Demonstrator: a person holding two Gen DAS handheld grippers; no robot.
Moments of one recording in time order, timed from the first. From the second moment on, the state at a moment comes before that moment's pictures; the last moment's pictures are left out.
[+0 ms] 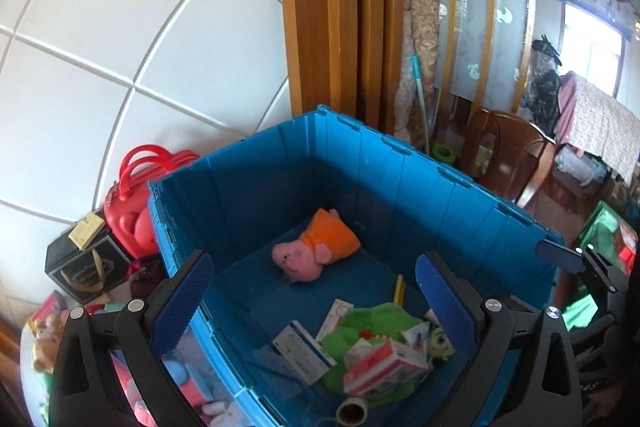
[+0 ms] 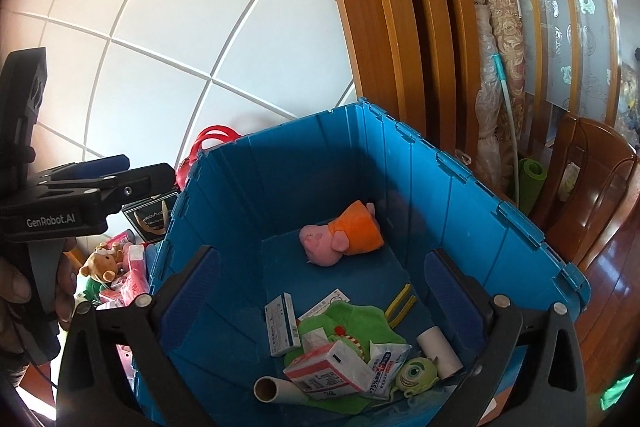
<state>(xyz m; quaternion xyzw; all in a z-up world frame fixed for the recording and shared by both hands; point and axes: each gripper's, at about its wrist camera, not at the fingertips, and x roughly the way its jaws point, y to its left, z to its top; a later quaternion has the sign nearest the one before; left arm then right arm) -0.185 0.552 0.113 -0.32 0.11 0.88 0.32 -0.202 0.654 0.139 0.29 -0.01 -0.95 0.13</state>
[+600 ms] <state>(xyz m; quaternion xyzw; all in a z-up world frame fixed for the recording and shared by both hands) -0.148 0.452 0.106 -0.33 0.09 0.91 0.25 -0.161 0.585 0.134 0.29 0.03 -0.94 0.16</state>
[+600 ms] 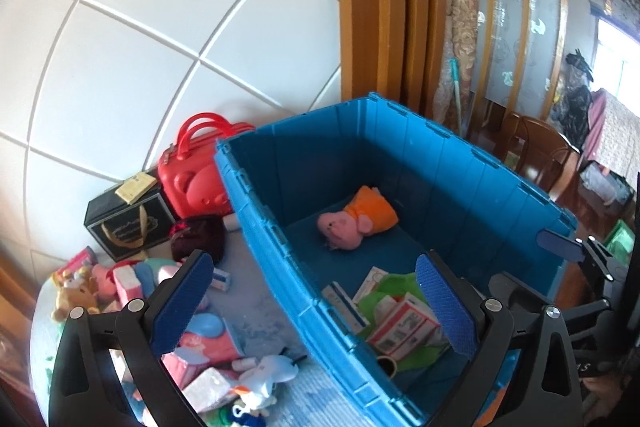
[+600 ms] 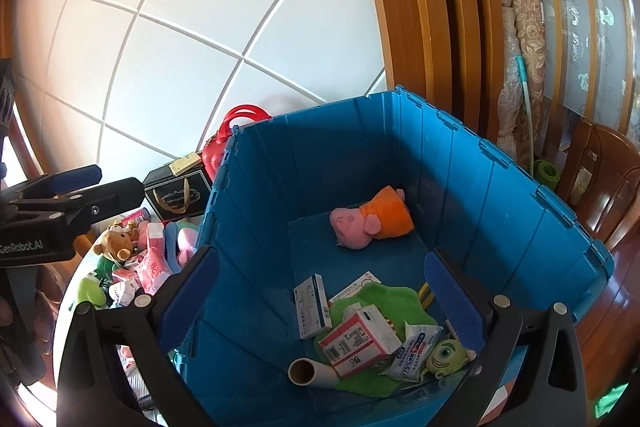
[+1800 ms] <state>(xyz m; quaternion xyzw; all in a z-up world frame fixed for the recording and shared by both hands) 0.004 0.043 0.068 -0.35 -0.01 0.94 0.01 0.094 0.291 0.111 0.28 0.16 -0.89 0.33</state>
